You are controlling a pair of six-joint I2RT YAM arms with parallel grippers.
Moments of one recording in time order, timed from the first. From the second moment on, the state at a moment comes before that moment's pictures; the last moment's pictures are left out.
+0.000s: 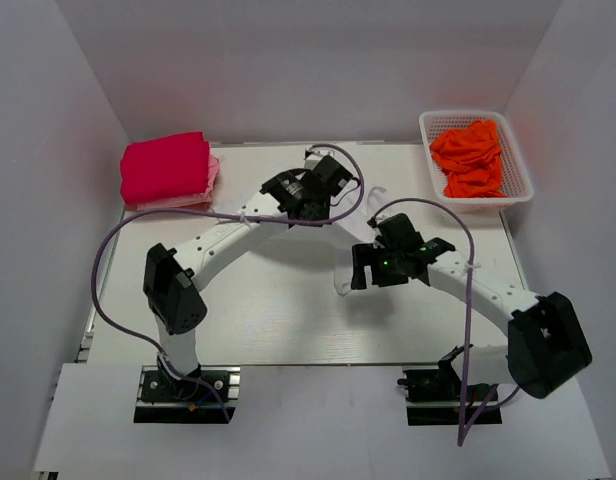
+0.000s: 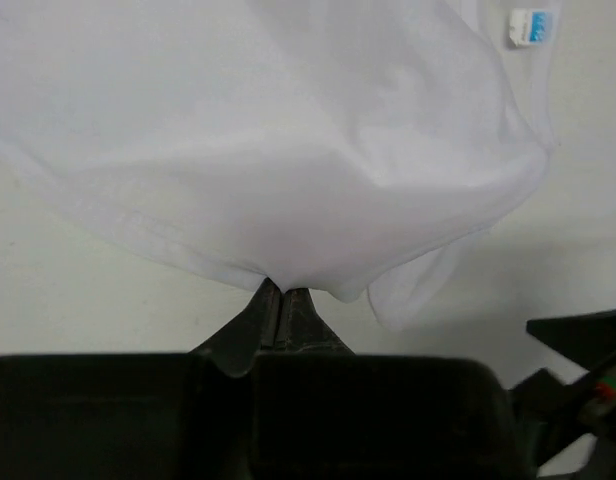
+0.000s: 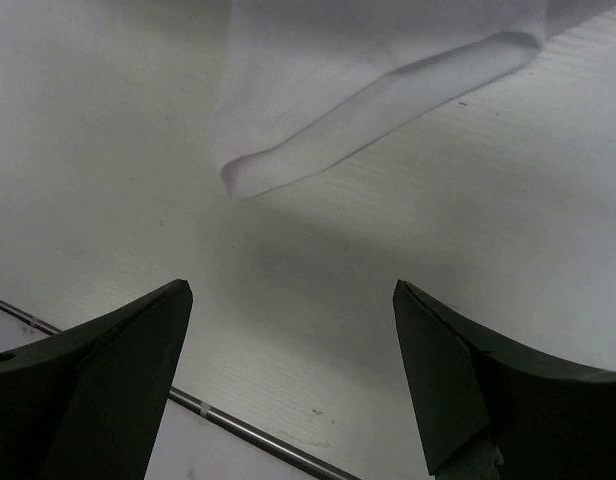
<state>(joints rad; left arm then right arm) -0.87 1.80 1.77 -0.93 -0.44 -0.58 0.55 1.26 0.79 -0.53 -0.17 0.35</state>
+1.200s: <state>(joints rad) -0.68 1.94 2.01 -1.15 -0.52 -0.63 0.79 1.44 0.90 -0.42 0.24 0.53</state>
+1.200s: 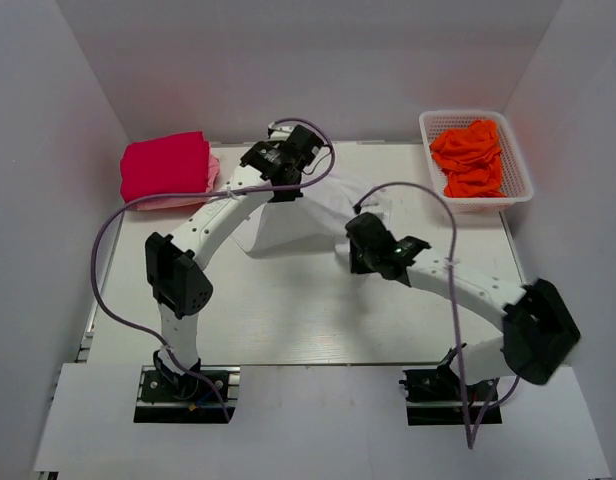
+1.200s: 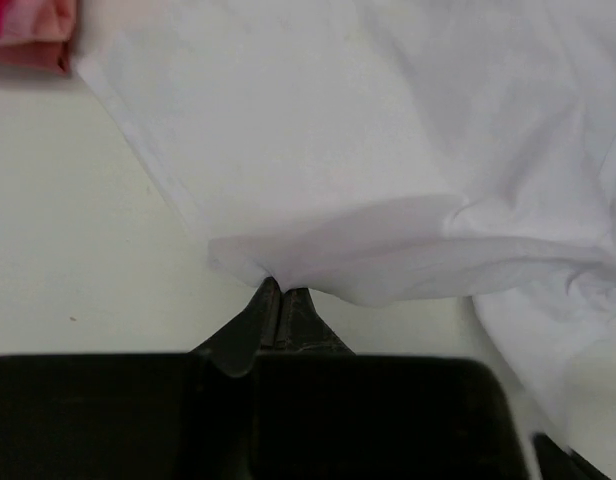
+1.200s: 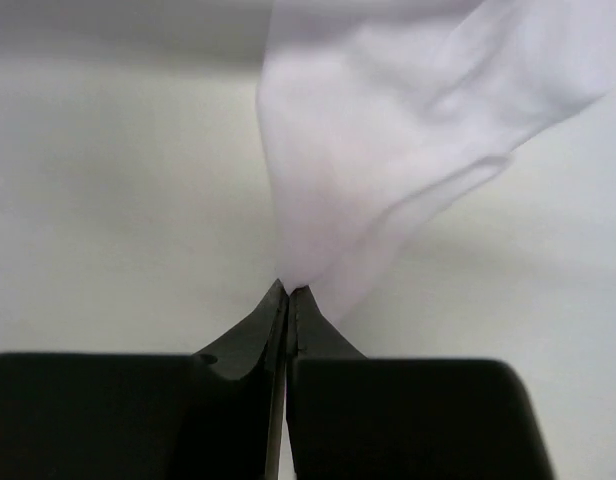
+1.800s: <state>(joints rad) -0.59 1.55 2.30 -0.93 -0.82 -0.46 0.52 1.07 1.37 -0.45 0.75 0.01</state>
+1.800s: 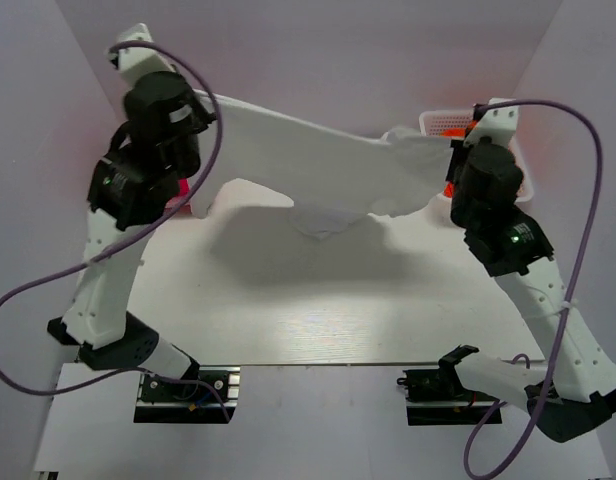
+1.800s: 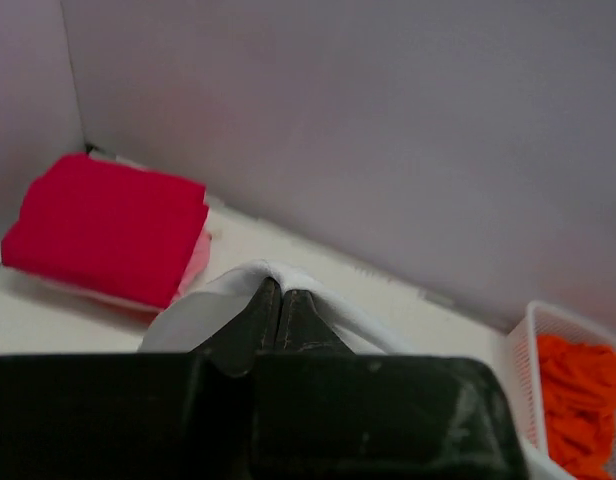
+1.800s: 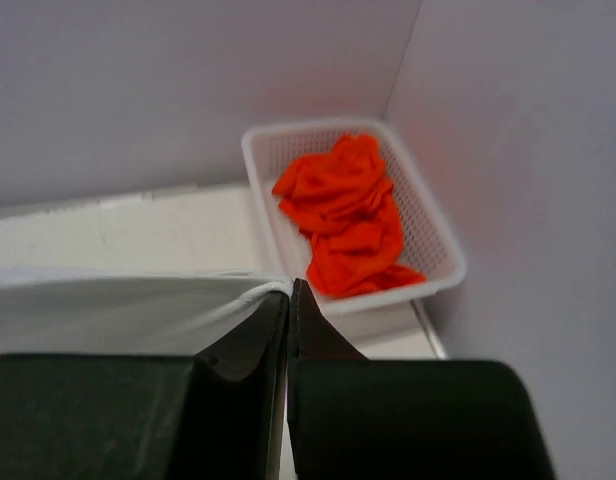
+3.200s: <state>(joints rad) -0.59 1.09 1.62 -0.62 -0.46 -0.55 0.51 0.96 1.37 -0.06 0.44 -0.40</state>
